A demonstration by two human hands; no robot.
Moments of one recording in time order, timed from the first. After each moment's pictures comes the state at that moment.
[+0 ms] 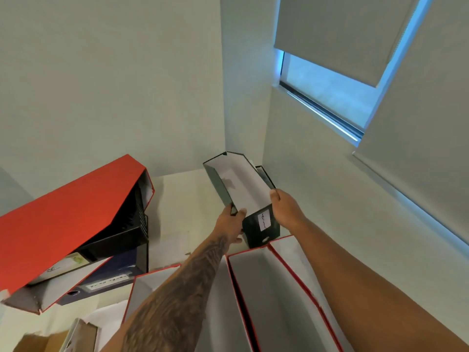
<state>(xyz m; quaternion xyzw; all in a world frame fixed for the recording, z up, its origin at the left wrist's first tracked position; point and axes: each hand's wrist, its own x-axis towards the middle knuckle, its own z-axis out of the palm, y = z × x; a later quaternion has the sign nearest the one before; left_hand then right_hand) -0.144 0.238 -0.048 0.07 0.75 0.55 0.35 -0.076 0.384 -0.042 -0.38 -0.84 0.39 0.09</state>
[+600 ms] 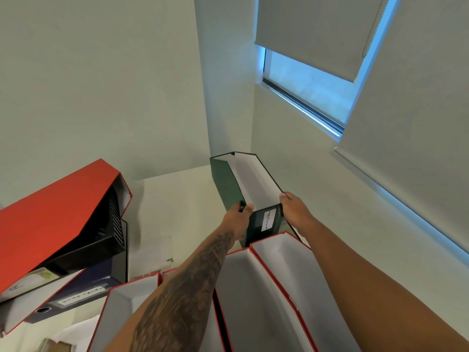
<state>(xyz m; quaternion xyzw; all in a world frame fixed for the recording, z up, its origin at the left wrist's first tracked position) -0.122 0.301 -0.043 0.14 0.77 0.49 0.39 -0.031 0.440 -0.046 -0.43 -0.75 0.49 0.11</state>
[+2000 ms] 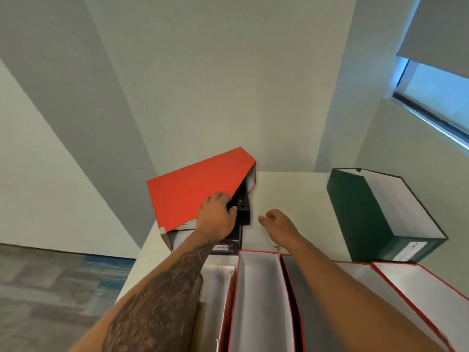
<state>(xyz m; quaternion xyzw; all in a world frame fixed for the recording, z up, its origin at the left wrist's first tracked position) -0.236 -0.040 -0.013 0.18 0.96 0.21 -0.04 -0.180 0.144 -0.054 -0.20 -0.86 0.47 -0.04</state>
